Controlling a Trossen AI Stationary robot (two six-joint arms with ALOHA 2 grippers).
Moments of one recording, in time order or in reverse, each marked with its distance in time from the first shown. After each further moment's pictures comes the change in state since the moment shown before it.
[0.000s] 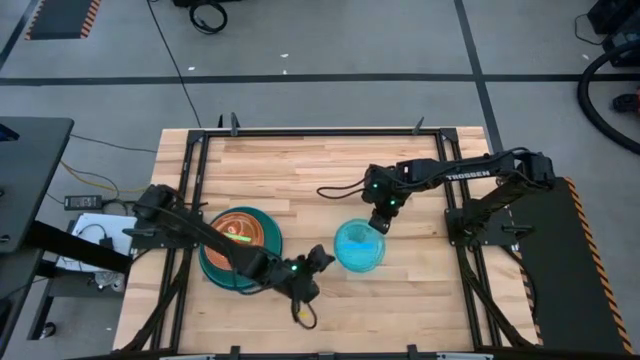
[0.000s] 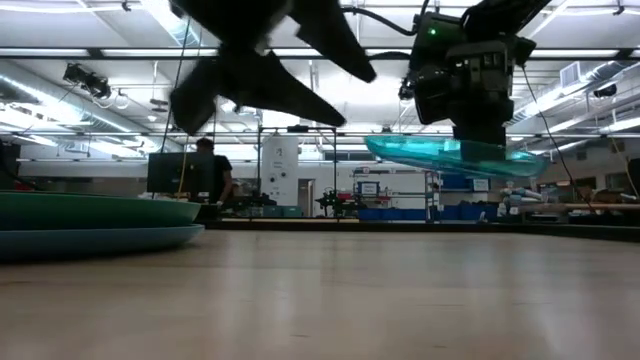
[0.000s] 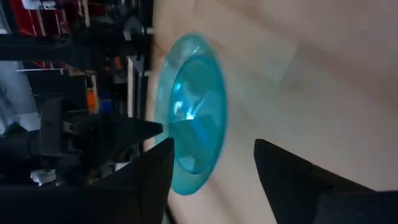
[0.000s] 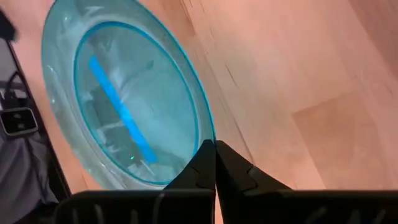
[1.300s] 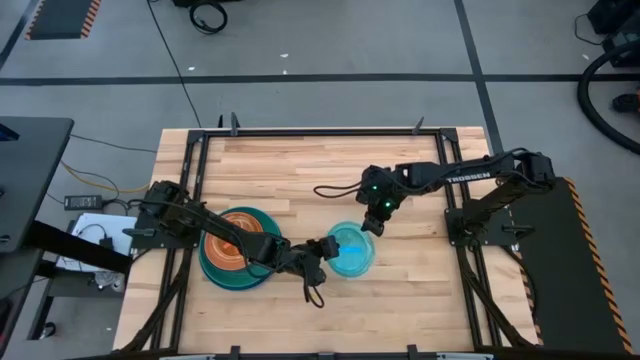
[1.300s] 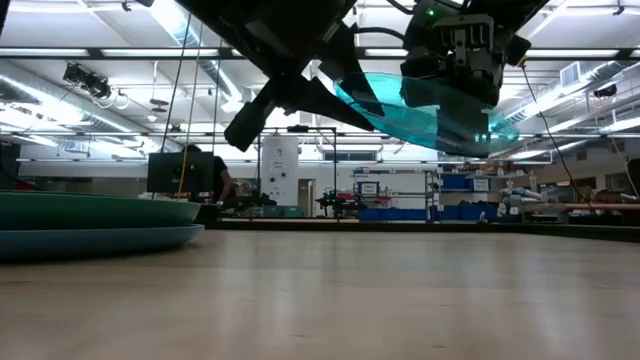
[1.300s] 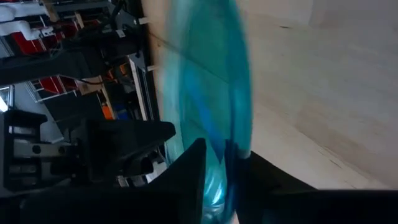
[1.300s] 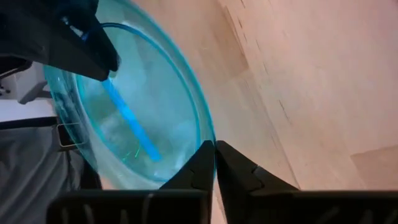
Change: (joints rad) left arm 0.116 0.022 0.000 0.068 0.052 0.324; right arm 0.046 0.000 0.000 0.168 -0.061 0.083
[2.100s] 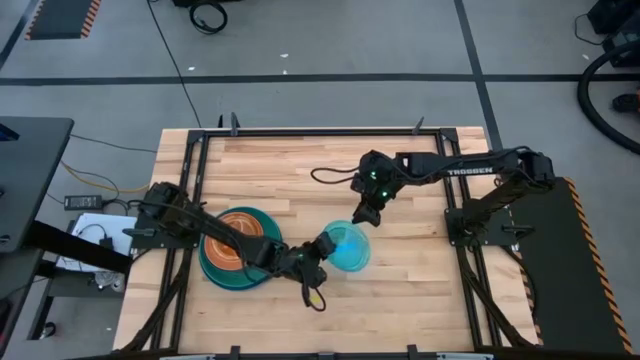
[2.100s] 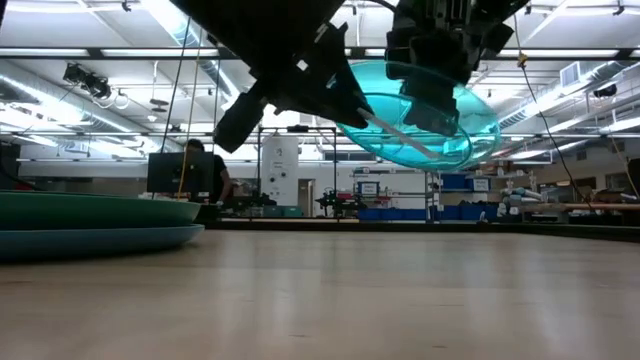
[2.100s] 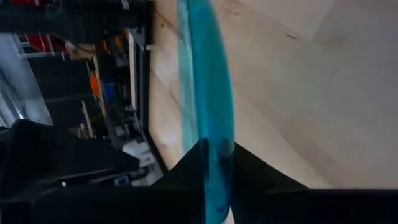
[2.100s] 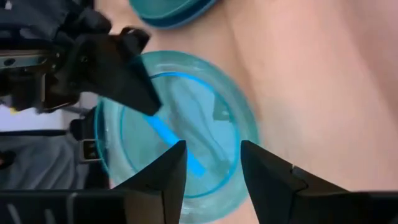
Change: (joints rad) left arm -0.032 0.000 0.000 -0.033 -0.069 -0.236; right arm -0.054 0.000 0.116 -0.003 -0.038 -0.106
